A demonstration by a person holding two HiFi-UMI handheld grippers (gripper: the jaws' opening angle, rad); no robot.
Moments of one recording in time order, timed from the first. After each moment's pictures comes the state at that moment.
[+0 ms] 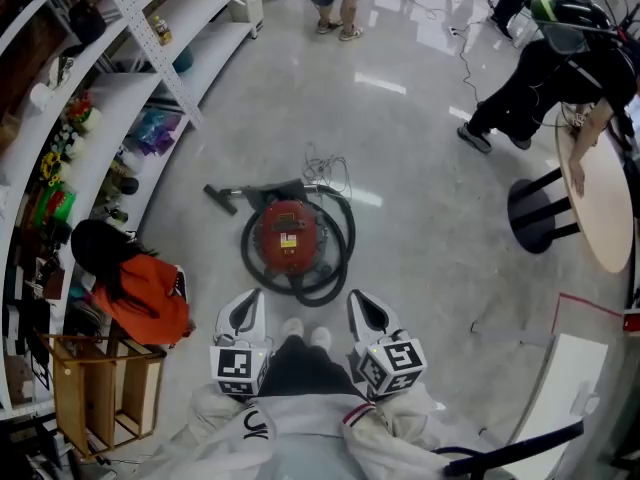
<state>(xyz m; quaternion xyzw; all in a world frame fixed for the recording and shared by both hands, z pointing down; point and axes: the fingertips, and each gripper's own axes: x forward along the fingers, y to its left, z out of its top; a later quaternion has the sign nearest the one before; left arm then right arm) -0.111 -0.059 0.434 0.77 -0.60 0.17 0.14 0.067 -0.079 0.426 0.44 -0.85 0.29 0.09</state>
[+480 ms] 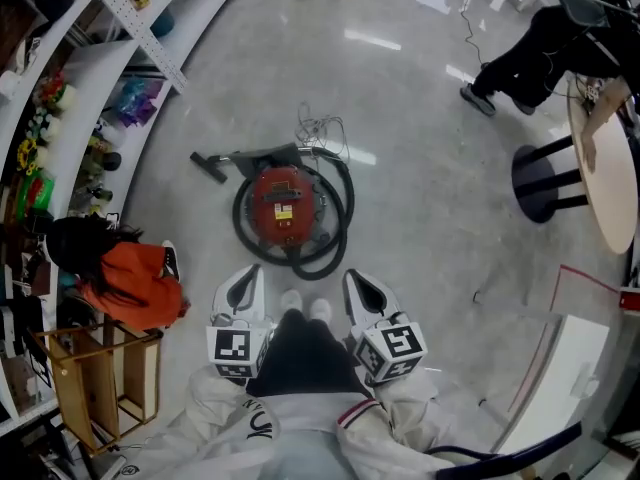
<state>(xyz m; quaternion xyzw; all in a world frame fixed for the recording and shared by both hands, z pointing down) -0.114 -0.085 0.475 0.77 -0.58 0.18 0.17 0.048 -0.091 0.466 0.44 -0.83 0.31 0.11</state>
